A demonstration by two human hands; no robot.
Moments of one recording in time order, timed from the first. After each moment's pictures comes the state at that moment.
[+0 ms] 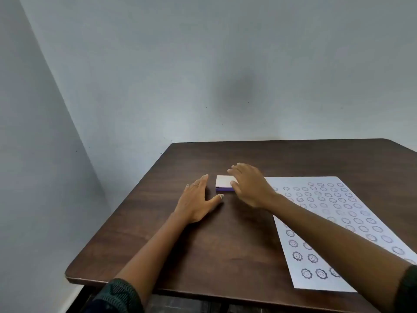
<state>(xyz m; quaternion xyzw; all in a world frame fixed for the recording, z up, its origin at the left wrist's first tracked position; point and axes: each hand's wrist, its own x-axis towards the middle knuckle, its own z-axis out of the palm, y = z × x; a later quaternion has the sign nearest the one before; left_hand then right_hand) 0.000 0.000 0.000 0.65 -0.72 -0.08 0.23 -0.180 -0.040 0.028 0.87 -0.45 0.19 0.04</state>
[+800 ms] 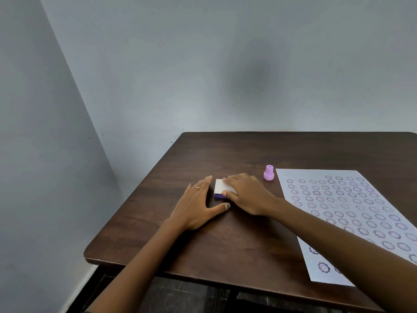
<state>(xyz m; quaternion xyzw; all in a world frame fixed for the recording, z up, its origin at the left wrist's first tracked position) 0.022 0.050 -0.002 0.64 -0.73 -0.11 0.21 -0.146 -0.003 0.023 0.89 -0.43 0.12 -0.05</state>
